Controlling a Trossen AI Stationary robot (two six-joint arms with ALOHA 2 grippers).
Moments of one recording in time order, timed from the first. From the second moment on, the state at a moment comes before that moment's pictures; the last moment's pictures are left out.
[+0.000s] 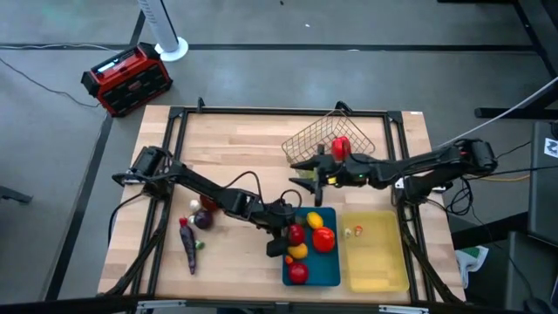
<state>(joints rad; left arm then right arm) -0.28 1.89 1.19 0.04 -0.02 -0.47 0.08 1.34 0.76 0.54 0.14 0.12</state>
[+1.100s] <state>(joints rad) -0.45 1.60 1.19 -0.67 0.08 -1.16 0.08 1.42 0.82 0.44 0.11 0.12</state>
